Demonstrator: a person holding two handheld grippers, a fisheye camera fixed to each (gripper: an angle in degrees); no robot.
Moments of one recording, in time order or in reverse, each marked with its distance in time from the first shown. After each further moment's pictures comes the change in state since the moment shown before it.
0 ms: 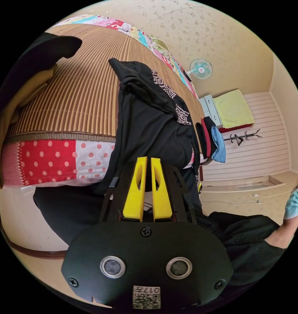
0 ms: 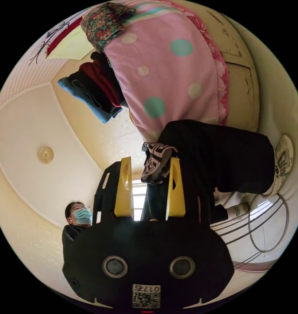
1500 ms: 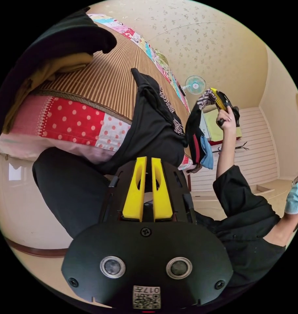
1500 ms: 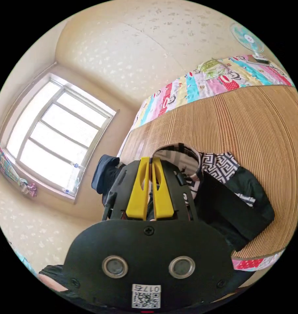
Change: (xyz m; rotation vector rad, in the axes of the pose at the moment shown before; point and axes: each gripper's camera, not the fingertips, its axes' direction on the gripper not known) left arm -0.066 0.081 -0.037 0.137 0.115 -0.079; right arm -0.104 0.149 0.826 -0.689 0.746 -0.755
